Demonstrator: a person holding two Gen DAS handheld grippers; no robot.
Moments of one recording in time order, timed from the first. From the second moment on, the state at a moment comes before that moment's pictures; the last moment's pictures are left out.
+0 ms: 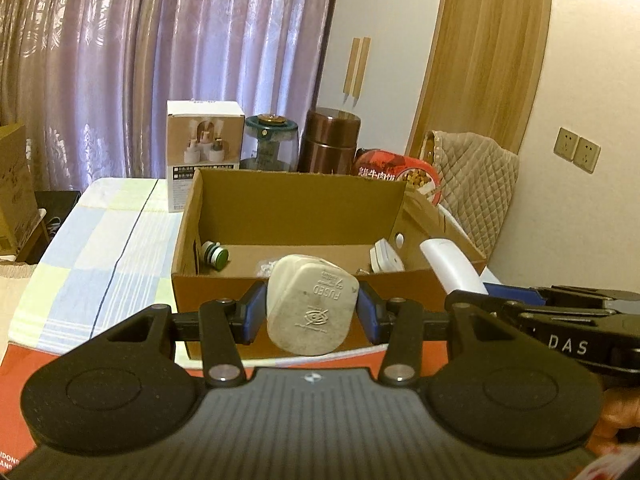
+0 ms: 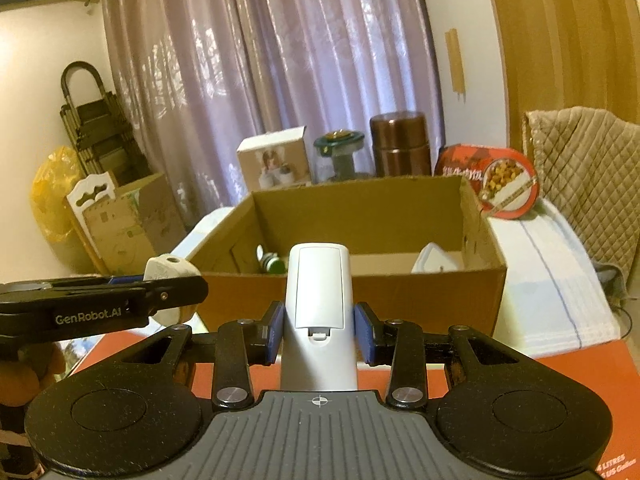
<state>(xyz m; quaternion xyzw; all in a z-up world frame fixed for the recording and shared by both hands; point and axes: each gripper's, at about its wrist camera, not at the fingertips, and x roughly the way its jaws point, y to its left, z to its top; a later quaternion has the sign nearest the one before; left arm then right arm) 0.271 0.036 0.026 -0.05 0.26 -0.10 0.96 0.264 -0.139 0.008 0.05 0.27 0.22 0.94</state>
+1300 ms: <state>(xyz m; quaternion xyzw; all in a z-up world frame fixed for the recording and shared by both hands) 0.329 0.048 0.050 -0.05 0.24 -0.08 0.97 0.324 -0.134 0.041 0.09 0.21 0.18 0.96</state>
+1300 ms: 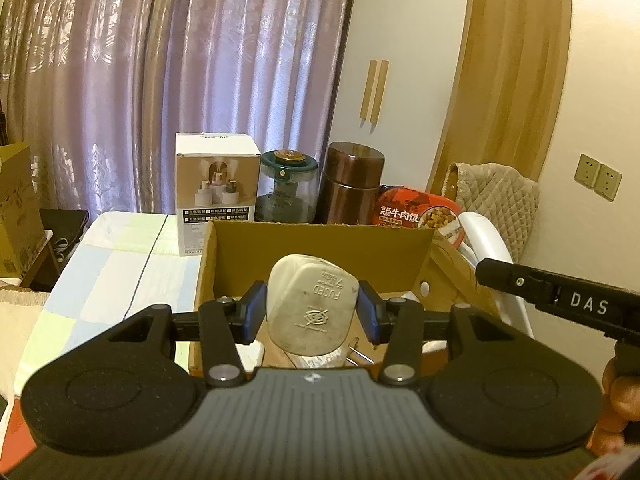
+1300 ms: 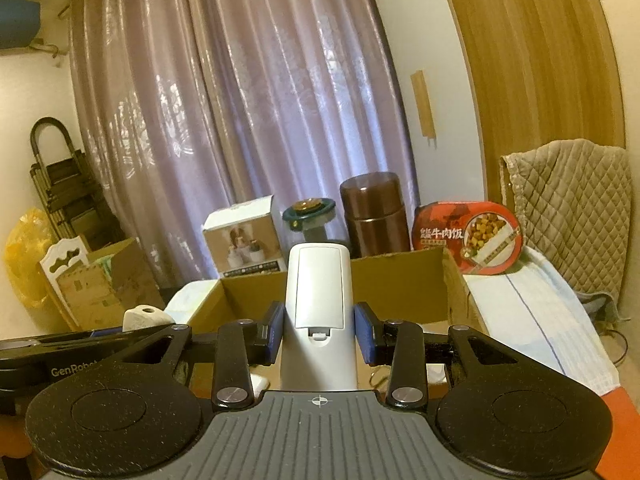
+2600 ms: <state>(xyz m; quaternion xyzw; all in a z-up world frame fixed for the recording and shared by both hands) 0.401 0.041 0.019 -0.05 0.28 -0.09 0.95 0.406 -0.136 0.010 0.12 0.24 0.14 0.95</state>
